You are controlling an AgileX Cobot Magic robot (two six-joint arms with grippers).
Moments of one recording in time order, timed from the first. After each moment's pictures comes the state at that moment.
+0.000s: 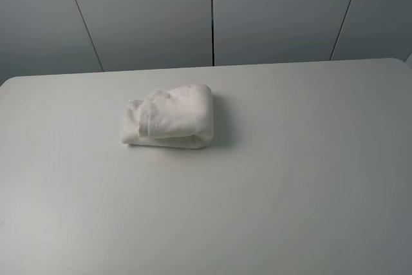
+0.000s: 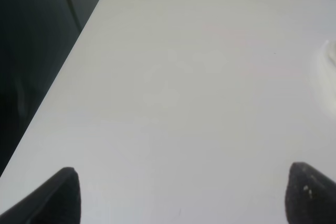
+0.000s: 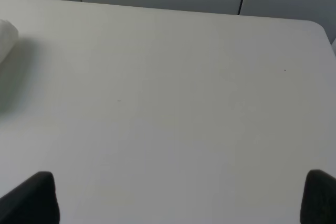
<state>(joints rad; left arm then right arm) -0.02 0.00 -0.51 0.00 1.09 0.03 0.06 0.00 -0.51 -0.02 1.10 -0.06</state>
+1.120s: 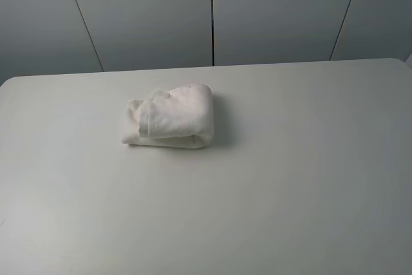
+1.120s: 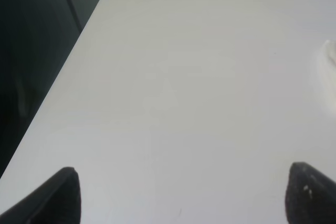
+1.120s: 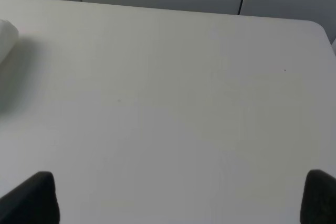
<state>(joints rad) -0.02 0.00 -0.51 0.00 1.09 0.03 0.06 0.00 -0.51 -0.02 1.10 -0.06</state>
